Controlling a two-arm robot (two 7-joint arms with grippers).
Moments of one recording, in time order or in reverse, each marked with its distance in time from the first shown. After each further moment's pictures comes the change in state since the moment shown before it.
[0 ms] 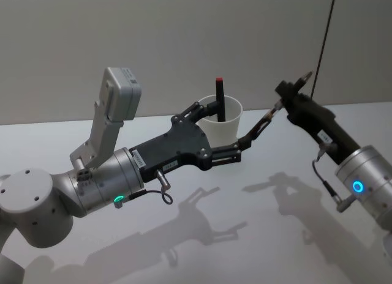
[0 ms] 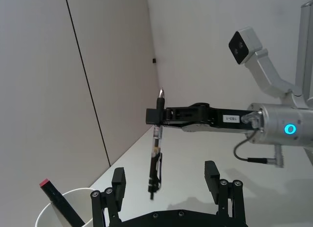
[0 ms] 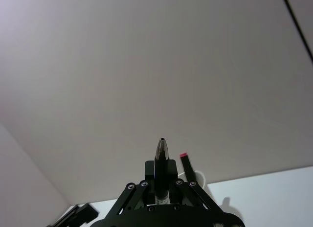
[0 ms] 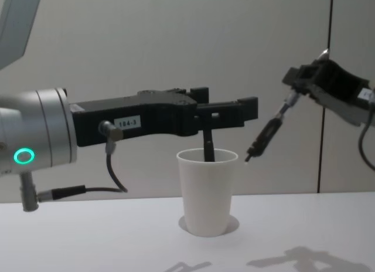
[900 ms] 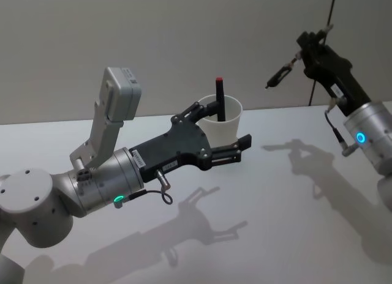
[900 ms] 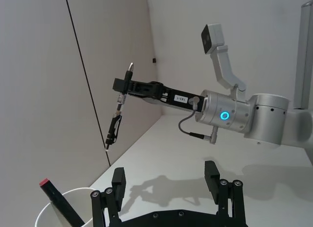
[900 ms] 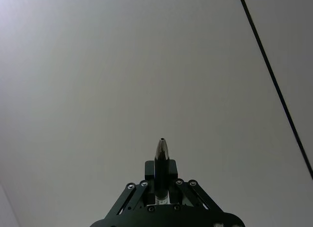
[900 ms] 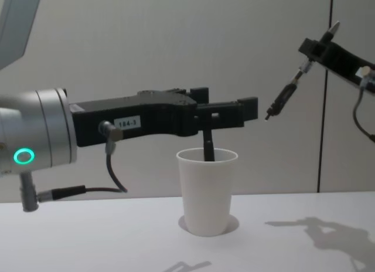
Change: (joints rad) left arm 0.000 0.000 0.000 0.000 0.000 0.000 0.000; right arm 0.254 -0.060 0.044 0.368 -0.114 -0.199 0.224
